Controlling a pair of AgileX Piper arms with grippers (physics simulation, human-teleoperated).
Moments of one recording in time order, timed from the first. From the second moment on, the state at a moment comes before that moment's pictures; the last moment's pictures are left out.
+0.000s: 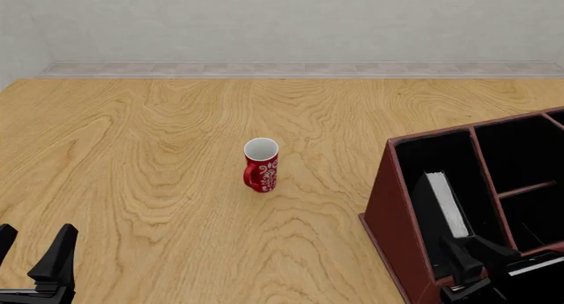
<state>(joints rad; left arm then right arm) 0.00 0.00 0.00 0.00 0.00 0.22 0.49 0.00 -0.14 -0.09</state>
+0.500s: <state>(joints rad) 0.00 0.00 0.00 0.00 0.00 0.21 0.45 0.00 -0.11 -0.07</state>
